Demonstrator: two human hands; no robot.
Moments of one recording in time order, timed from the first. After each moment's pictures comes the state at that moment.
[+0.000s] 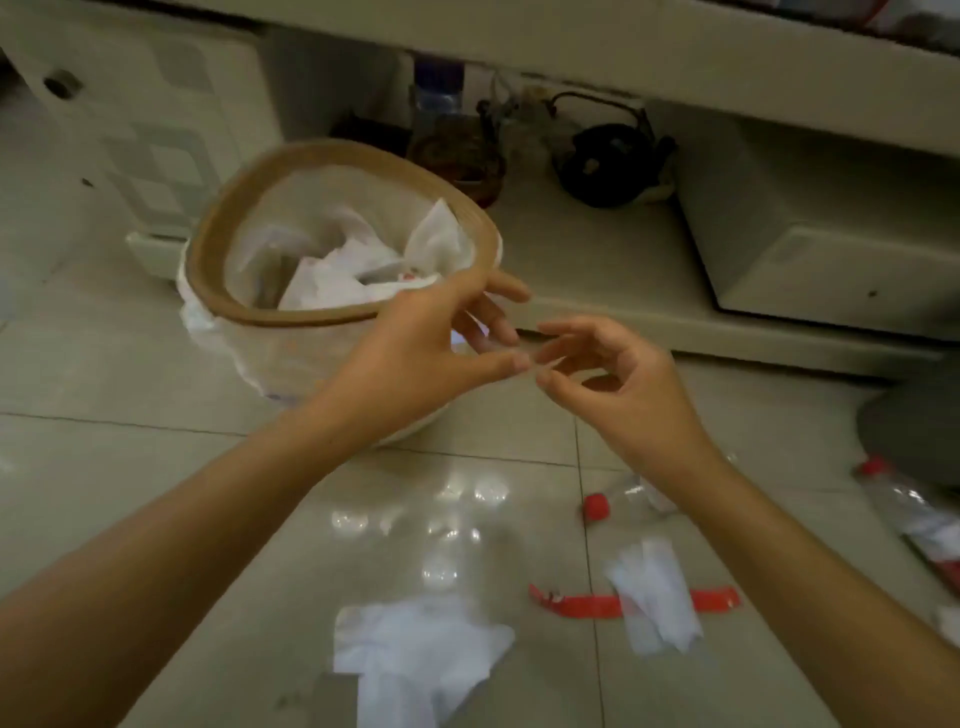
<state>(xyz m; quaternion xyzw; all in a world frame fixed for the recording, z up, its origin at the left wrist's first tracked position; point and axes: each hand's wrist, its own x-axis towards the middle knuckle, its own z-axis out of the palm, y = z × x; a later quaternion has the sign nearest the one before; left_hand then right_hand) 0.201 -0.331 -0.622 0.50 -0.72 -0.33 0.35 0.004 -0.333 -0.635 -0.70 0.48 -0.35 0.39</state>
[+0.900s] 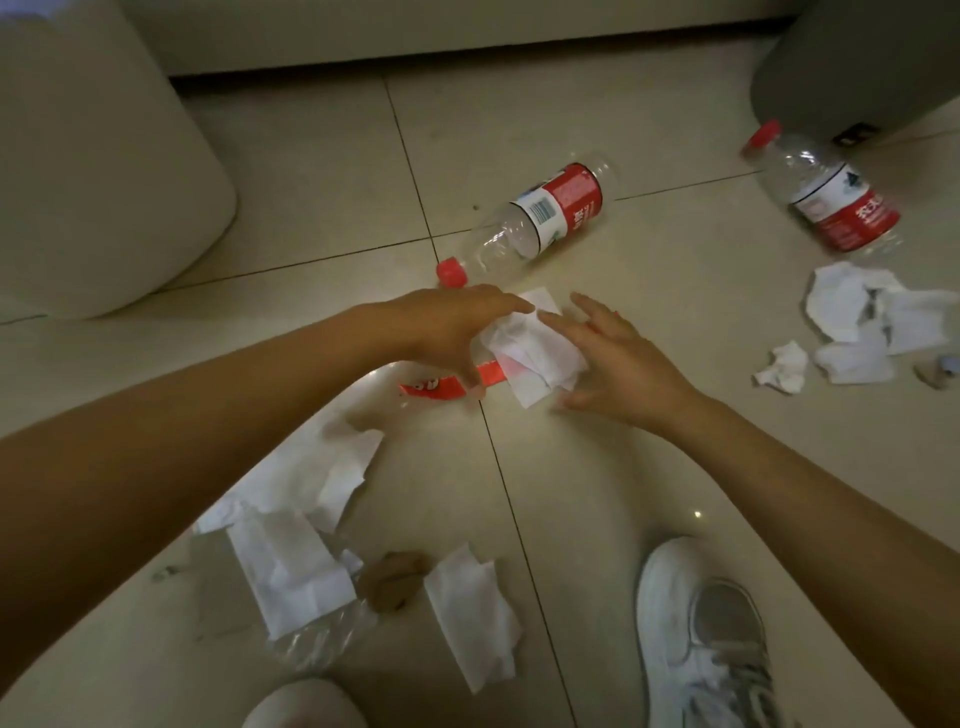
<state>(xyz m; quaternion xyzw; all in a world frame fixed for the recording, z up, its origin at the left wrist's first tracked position) 0.013 -0.312 -0.818 0.30 -0.87 -0.37 -0.14 -0.199 -0.210 -0.823 -0.68 0.67 0.04 0.29</state>
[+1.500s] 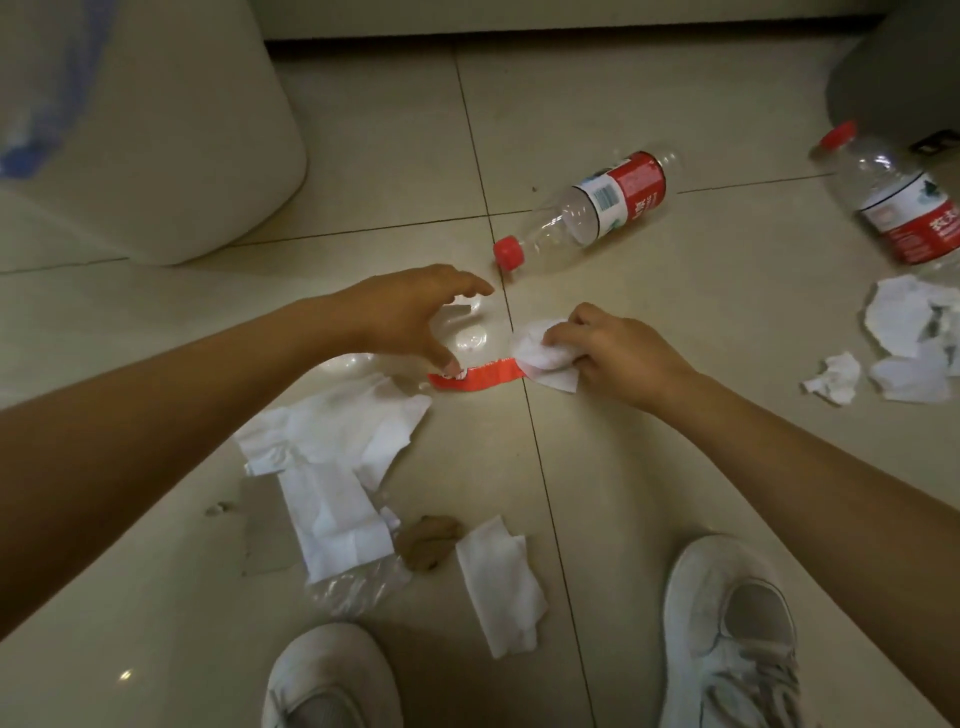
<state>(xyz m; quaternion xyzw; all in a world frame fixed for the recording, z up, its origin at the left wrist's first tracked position) 0.096 -0.297 -0.817 0.40 -0.82 -0.40 -0.09 -0.163 -0.222 -0.837 -0.78 0.57 0.07 0.25</state>
